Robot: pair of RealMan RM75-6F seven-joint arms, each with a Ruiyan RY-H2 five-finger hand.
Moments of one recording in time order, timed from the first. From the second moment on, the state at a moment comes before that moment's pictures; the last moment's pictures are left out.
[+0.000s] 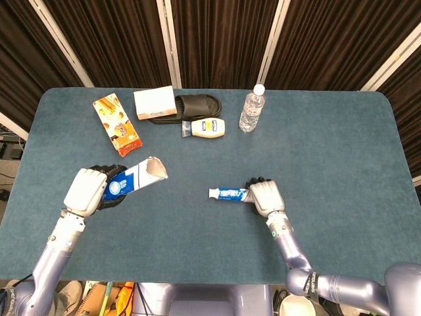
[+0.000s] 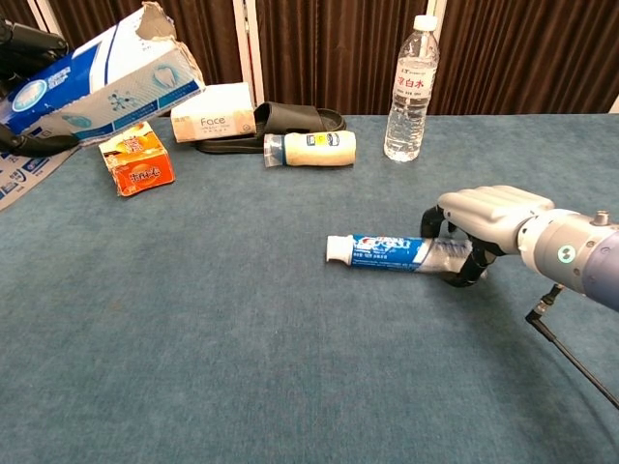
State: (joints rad) left arm -0.48 -1.28 -0.15 -1.80 1.40 1.30 0.20; right arm 0.71 -1.66 0.19 -1.51 -0.80 1.02 -0.75
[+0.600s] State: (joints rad) left arm -0.49 -1.30 -0.13 -1.78 1.41 1.26 0.16; right arm 0.69 -1.56 0.18 -1.65 -0.96 1.05 -0.64
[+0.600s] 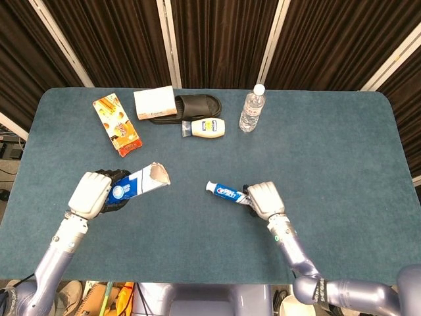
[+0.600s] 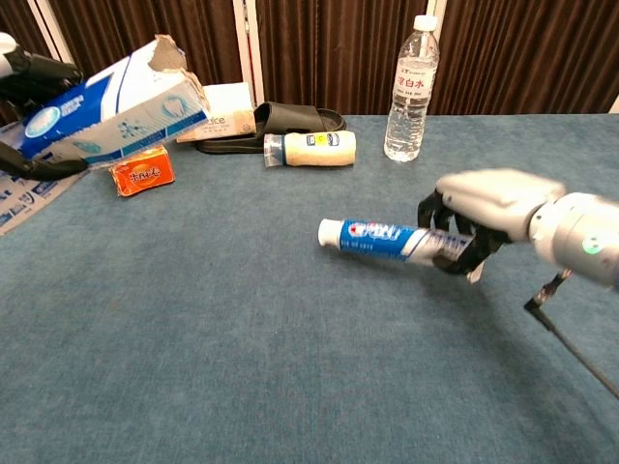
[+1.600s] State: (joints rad) left arm -0.64 -1.41 -0.15 -1.47 1.57 1.16 0.04; right arm 0.63 -0.95 0.26 -1.86 -1.46 1.08 -0.18
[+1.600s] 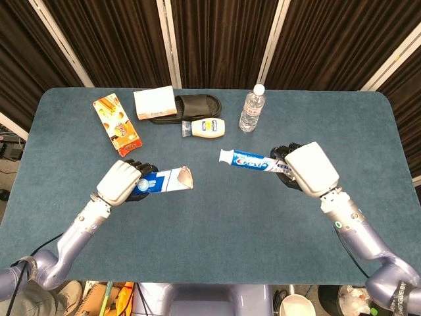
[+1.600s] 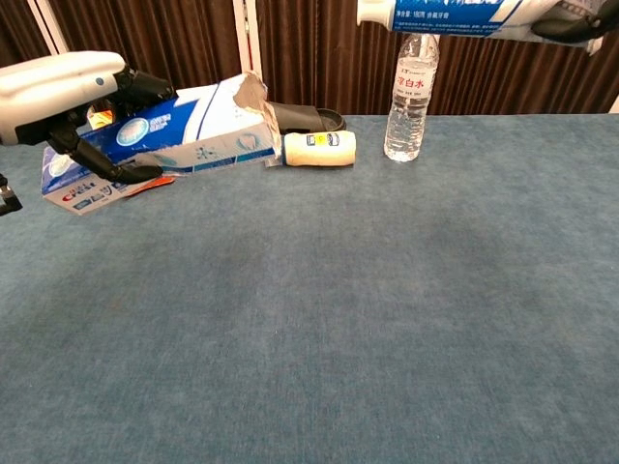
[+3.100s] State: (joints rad) left arm -0.67 -1.62 -0.16 -1.32 1.65 1.37 -0.04; right arm 0.66 -1.00 0.22 -1.70 -1.83 1.29 -0.32
